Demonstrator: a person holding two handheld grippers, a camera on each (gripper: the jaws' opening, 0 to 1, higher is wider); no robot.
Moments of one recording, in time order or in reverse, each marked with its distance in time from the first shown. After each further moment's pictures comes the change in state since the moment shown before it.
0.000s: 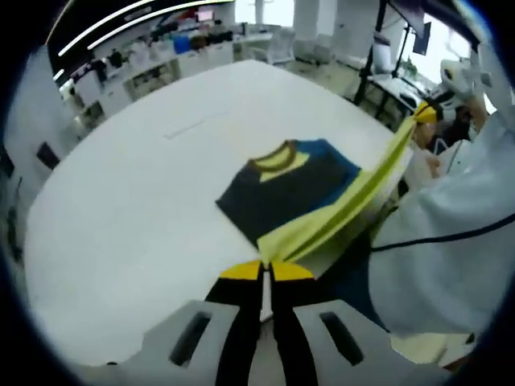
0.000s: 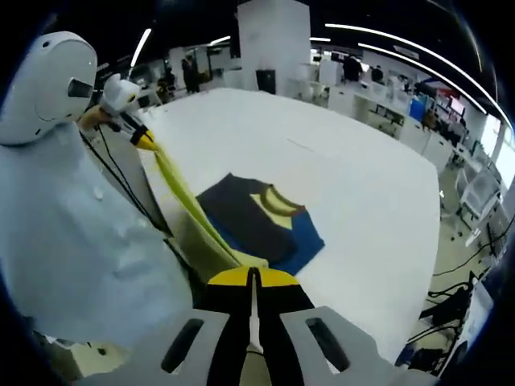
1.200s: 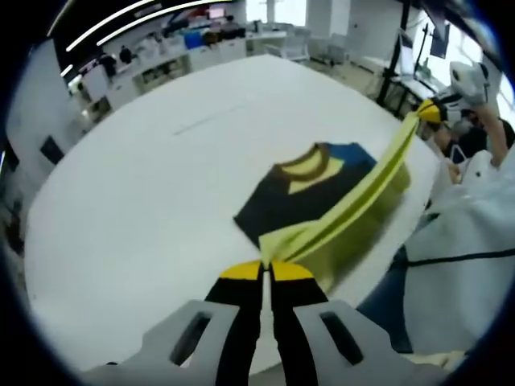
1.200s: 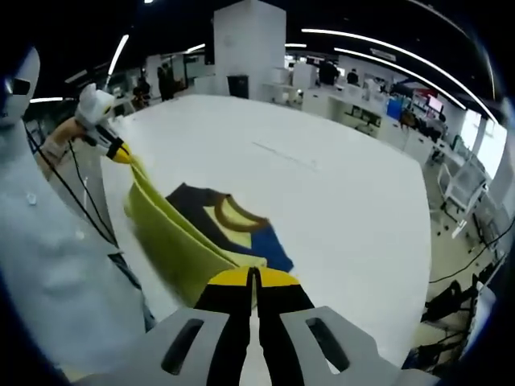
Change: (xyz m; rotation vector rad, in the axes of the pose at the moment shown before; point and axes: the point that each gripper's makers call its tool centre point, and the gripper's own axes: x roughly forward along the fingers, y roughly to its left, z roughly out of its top) left arm 0.078 0.046 0.018 -0.029 0.008 0.055; right arm 0.074 -0.072 0.002 0.050 -0.040 -0.127
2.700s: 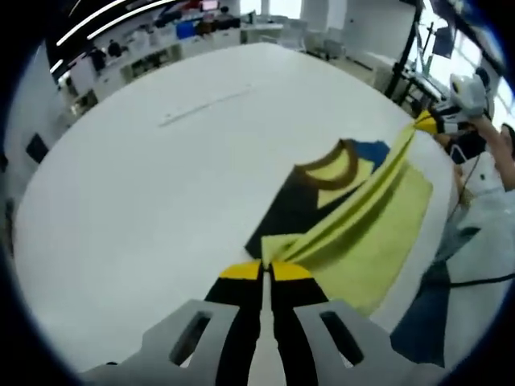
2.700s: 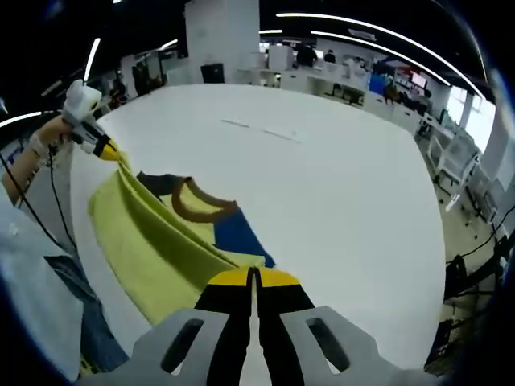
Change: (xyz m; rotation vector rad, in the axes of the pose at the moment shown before) left arm 0.091 0.030 0.017 -0.007 0.039 -0.067; right arm 0.083 -0.043 -0.037 0.102 0.063 -0.071
